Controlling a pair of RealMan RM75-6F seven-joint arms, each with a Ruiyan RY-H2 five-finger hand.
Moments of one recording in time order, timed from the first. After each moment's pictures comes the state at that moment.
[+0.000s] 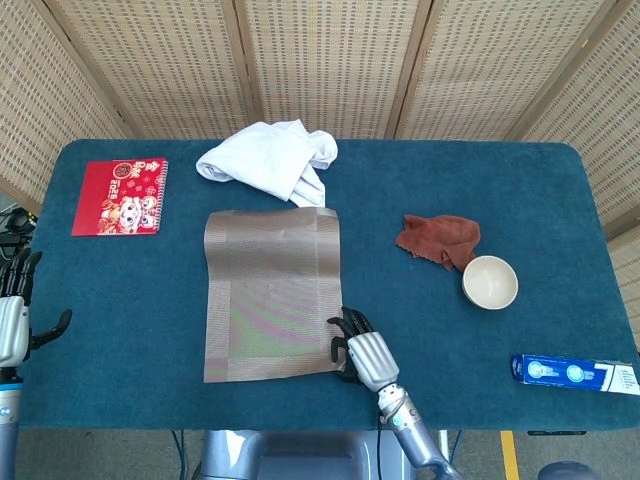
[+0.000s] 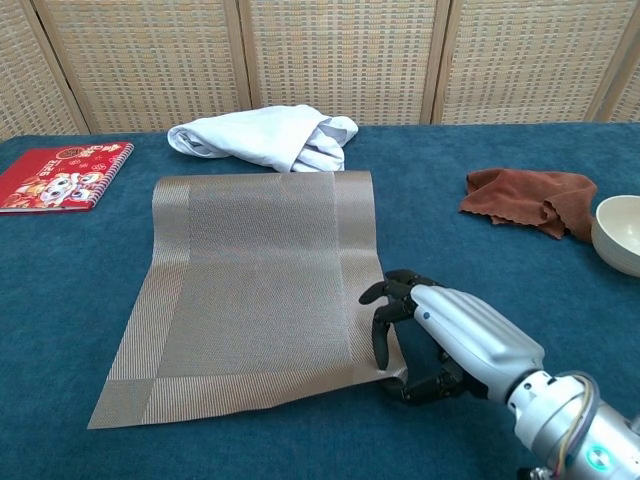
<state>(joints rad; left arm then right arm) -0.13 -1.26 -0.14 -1.57 1.33 1.49 0.04 0.39 -2.00 0.04 -1.20 -1.52 1.21 -0.01</state>
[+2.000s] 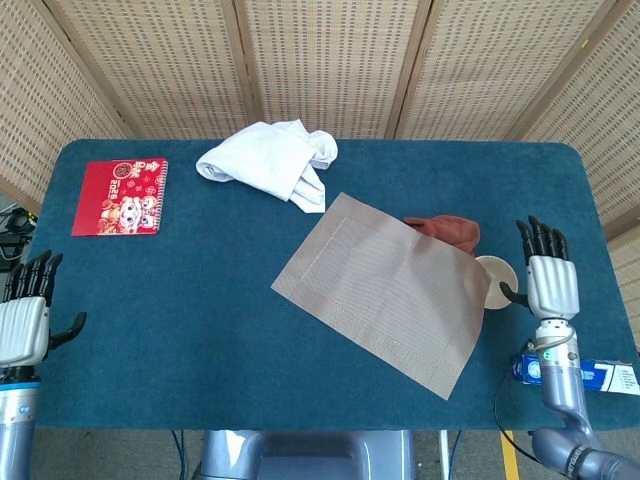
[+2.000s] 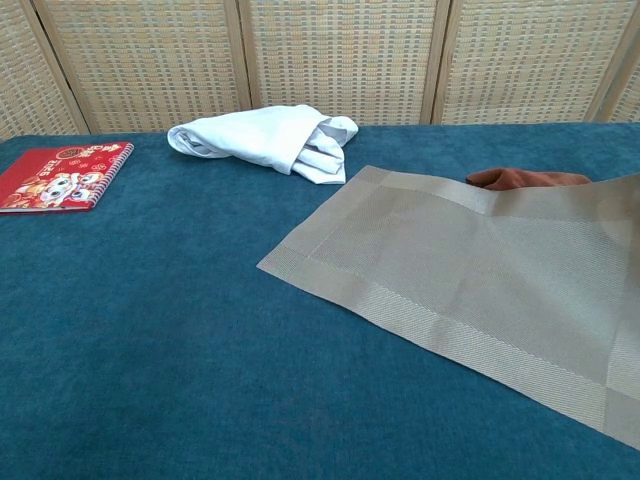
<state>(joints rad) -0.15 -1.30 -0.14 -1.56 1.34 1.47 0.14 0.34 -1.40 0.28 -1.35 -1.21 1.27 -0.13</state>
